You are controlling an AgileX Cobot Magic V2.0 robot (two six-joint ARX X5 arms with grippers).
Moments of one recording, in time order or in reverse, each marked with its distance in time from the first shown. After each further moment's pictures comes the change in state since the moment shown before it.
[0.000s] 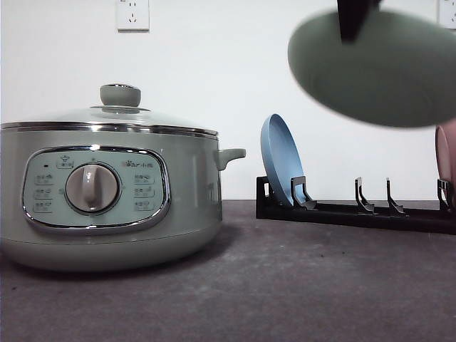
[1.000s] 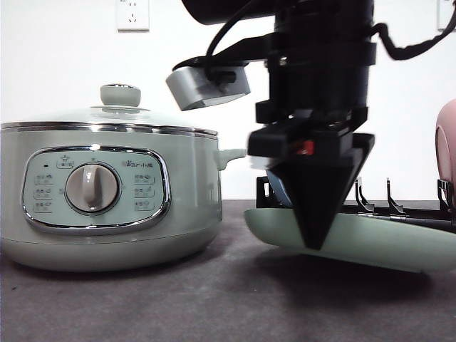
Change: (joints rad) left_arx -0.001 0.000 0.000 0.003 0.000 0.000; right_arx 0.175 0.186 -0.361 0.383 -0.026 0.111
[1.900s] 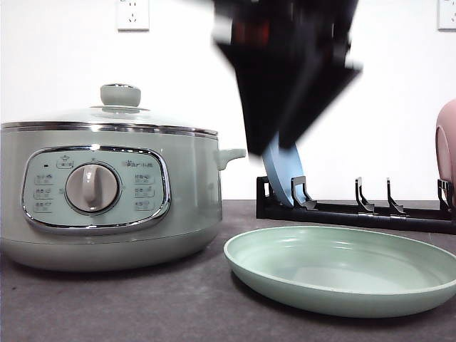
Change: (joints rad) left_arx 0.000 0.000 0.000 0.000 0.000 0.000; right_arx -0.045 -0.215 0.087 0.021 -0.066 0.004
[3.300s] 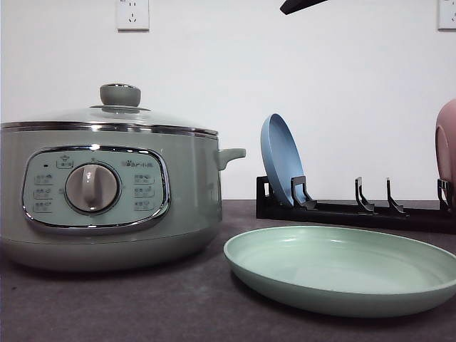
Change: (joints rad) left_arx -0.141 0.390 0.462 -0.220 -0.131 0.001; right_arx -0.392 -0.174 0.078 0.098 -0.651 -0.025
